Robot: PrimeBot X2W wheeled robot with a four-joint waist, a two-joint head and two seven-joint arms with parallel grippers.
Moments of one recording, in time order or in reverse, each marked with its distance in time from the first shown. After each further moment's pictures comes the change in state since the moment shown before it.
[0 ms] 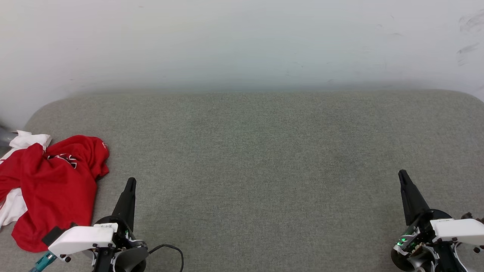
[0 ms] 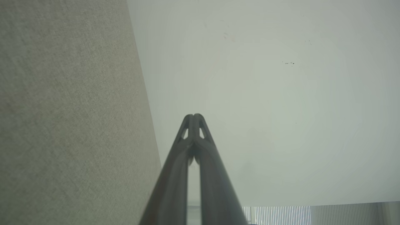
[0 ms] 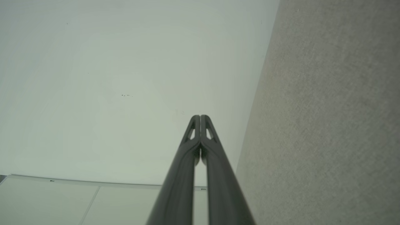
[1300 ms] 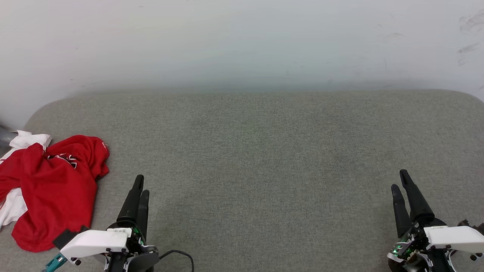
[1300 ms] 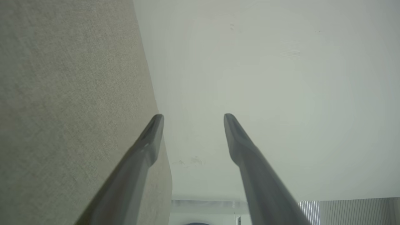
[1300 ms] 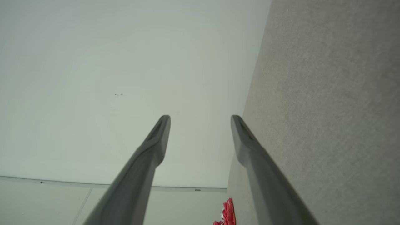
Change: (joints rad) left arm 0.031 -0.002 -0.060 -0.015 0.021 0.000 -0.047; right arm 0.037 0.001 0.034 -0.019 -0.018 0.000 -0.048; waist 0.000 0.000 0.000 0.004
